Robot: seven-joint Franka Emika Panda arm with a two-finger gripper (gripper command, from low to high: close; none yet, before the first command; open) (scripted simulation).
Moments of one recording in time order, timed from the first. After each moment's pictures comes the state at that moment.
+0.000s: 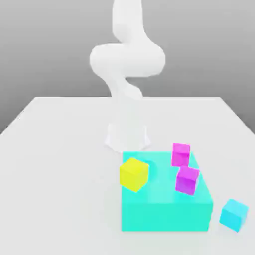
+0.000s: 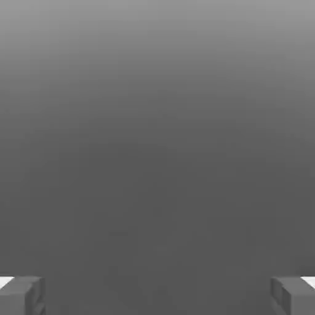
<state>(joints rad) 0.05 -0.71 0.00 -2.31 0.02 2.34 0.76</state>
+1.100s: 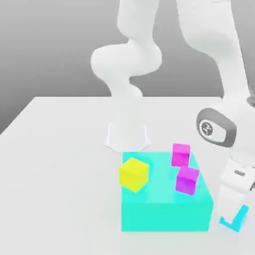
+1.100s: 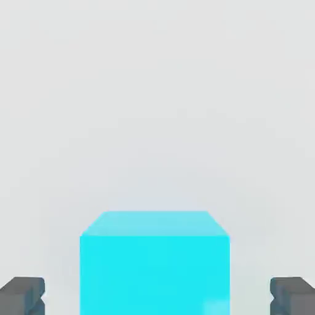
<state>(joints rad) 0.49 0.42 0.10 -2.42 -0.14 2.84 0.66</state>
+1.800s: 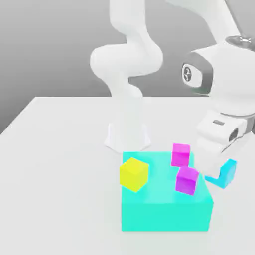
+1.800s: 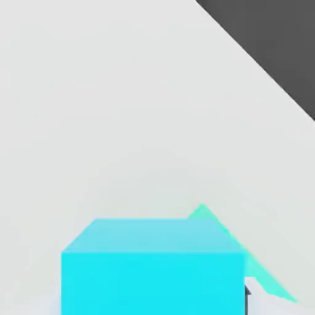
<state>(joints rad) 0.36 -0.12 0.10 -2.58 0.06 2.45 0.40</state>
